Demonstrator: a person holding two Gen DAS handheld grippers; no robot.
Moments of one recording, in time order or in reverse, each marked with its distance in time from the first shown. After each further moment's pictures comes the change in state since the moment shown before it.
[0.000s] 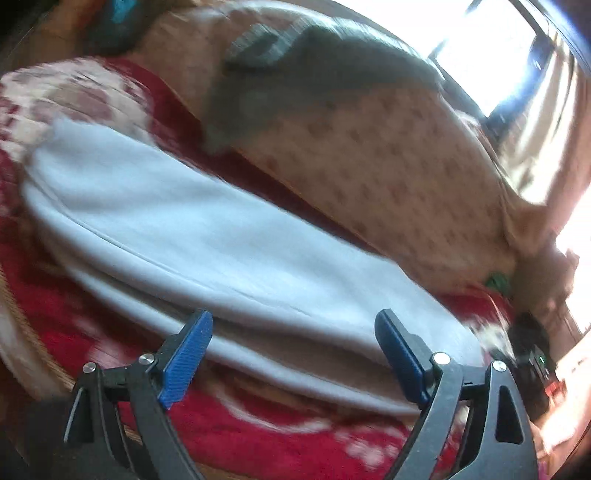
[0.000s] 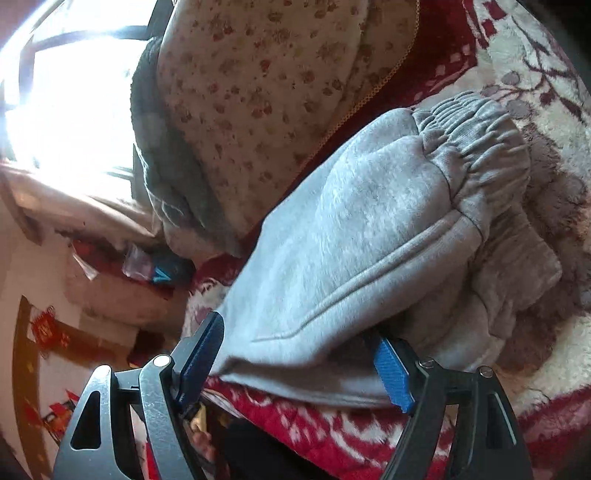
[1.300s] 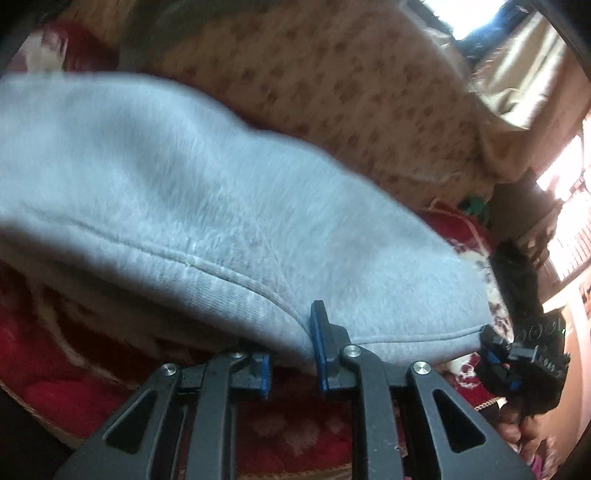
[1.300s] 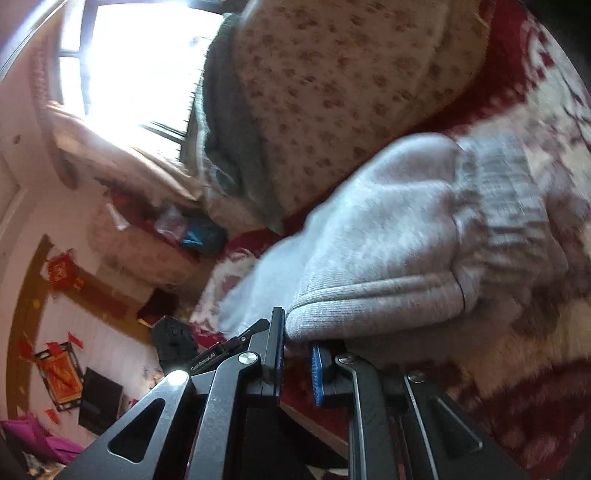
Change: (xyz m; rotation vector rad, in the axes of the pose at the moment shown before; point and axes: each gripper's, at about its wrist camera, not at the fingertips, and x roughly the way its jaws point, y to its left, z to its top) left arm 0.085 -0.063 -0.058 0.050 0.266 -0.095; right arm -0.033 0.021 -0.045 -0.167 0.042 0.035
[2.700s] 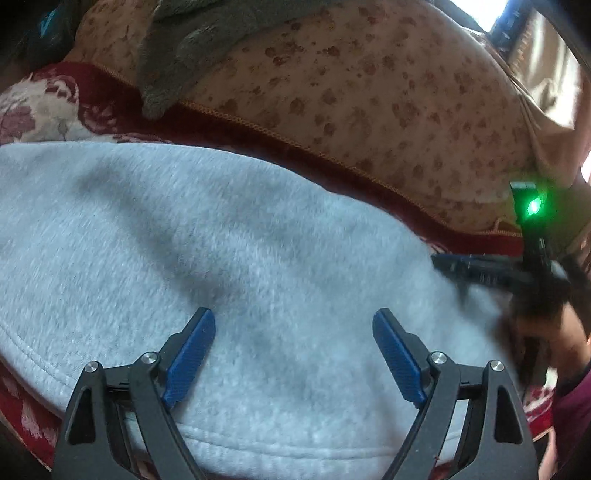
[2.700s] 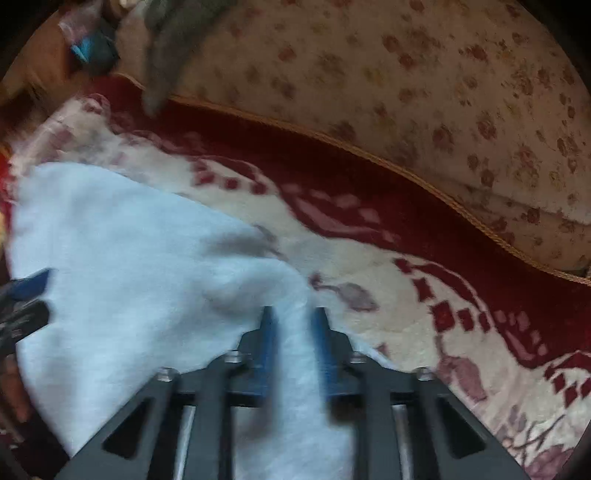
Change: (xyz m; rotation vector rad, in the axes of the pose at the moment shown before) left arm 0.013 0.026 0.070 0.112 -0.096 0.225; right arm 0.237 0.024 0.134 -0.679 0.386 -0.694
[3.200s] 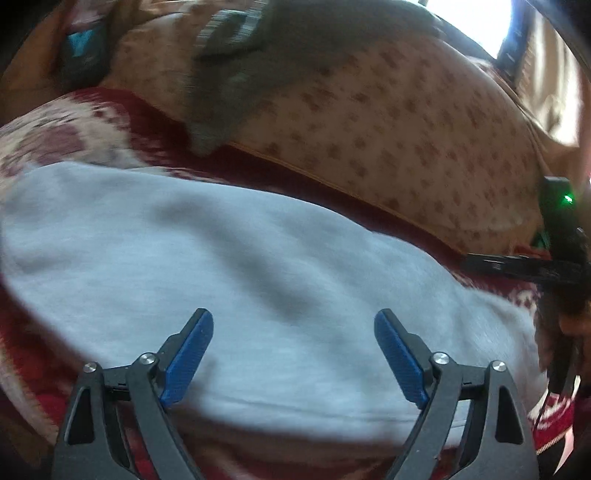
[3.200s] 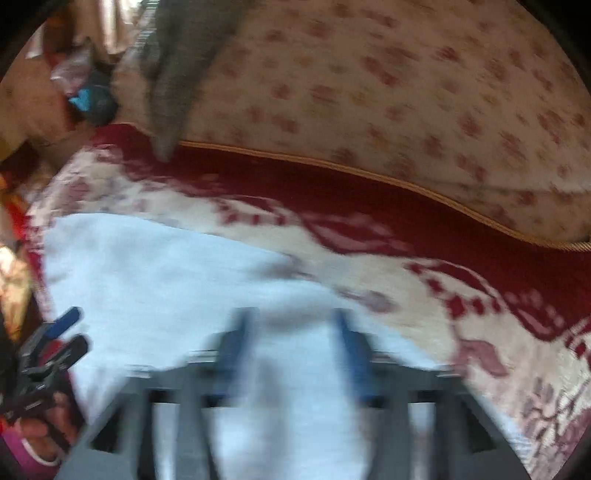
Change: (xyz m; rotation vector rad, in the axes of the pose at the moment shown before) left arm -0.060 0.043 0.001 -0.072 -0.137 0.112; right arm -0.053 0.035 0.012 0.076 -0.093 0.191
